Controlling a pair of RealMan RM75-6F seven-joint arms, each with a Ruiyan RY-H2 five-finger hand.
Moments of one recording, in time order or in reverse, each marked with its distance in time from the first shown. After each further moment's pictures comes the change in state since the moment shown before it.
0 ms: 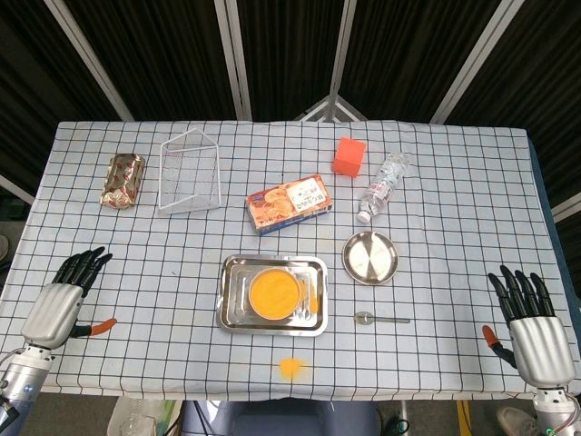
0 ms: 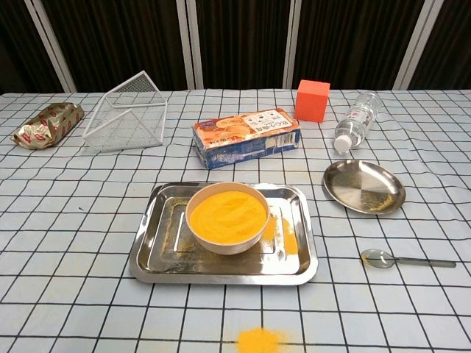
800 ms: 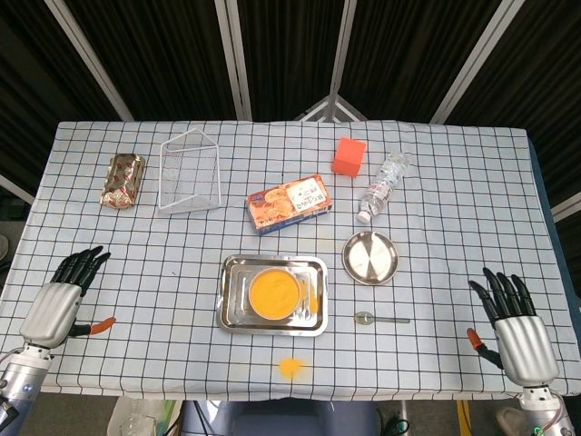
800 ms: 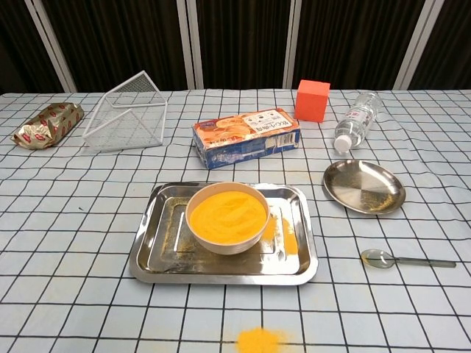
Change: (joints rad) left arm 0.002 0.000 -0.004 -0.002 -0.004 0.005 0.005; right arm 0.021 -0.013 -0.016 -0.066 -0.003 -0.058 0.019
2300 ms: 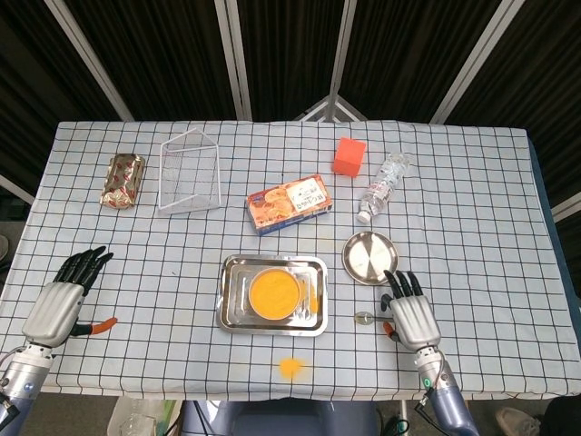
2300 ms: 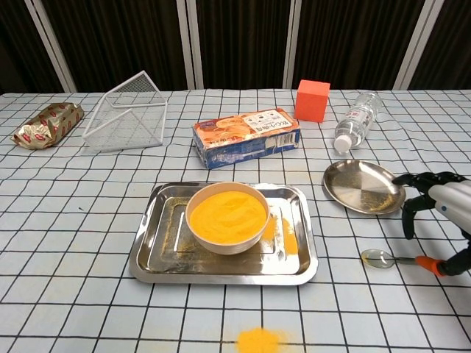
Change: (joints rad) left arm -0.009 0.002 0.001 0.000 -0.005 -0.018 -0.010; right arm 0.204 -0.370 0.080 0.007 0.350 -0.380 -0.458
